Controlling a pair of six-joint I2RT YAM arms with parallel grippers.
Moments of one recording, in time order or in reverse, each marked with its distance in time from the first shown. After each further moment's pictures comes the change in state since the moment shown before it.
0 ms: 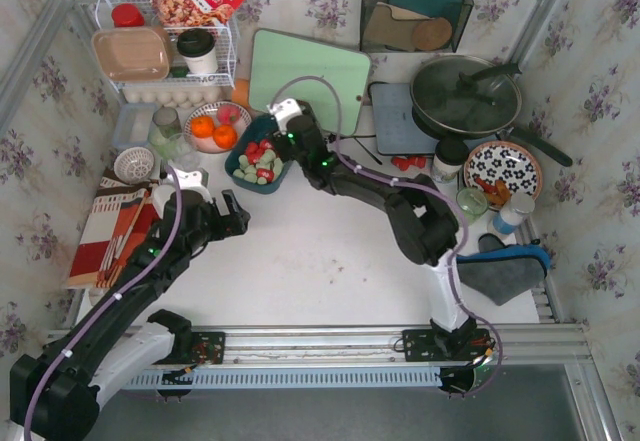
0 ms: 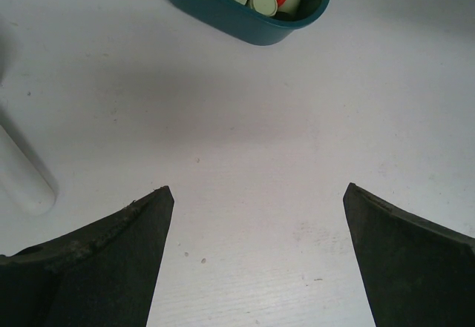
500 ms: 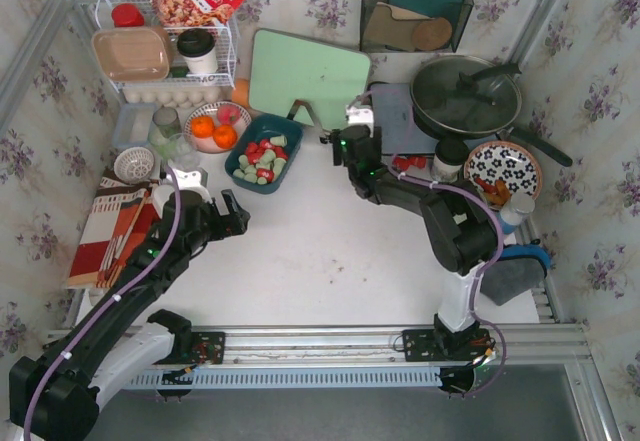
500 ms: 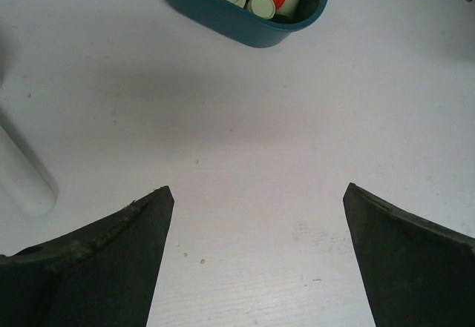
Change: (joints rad) left arm 0.000 -0.013 0.000 0.000 0.000 0.000; right arm -0.184 -0.261 -0.457 0.098 0.166 0.290
